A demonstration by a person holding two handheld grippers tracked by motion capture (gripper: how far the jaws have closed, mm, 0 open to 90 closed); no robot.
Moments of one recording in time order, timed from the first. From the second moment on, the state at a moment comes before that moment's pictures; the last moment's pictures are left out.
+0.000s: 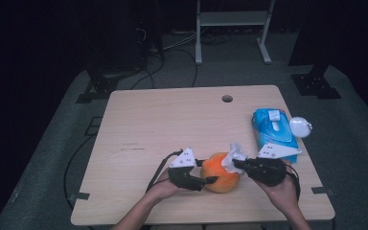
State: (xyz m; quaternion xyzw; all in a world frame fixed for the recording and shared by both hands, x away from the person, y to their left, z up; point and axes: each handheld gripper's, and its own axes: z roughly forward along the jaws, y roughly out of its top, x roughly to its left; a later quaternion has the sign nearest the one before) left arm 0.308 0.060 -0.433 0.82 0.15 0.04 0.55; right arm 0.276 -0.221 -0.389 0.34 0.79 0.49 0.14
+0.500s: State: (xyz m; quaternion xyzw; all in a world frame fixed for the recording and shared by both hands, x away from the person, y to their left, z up) left arm 0.307 0.060 -0.437 0.82 0.16 0.03 0.55; right arm 0.274 -0.213 -0.387 0.33 0.80 0.48 0.14
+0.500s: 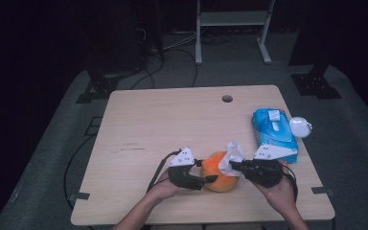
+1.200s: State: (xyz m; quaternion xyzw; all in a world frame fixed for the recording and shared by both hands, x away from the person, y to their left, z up) left arm 0.292 0.047 -0.432 0.84 0.10 0.05 0.54; right arm 0.282 -0.234 -0.387 0.37 0.78 0.49 0.13
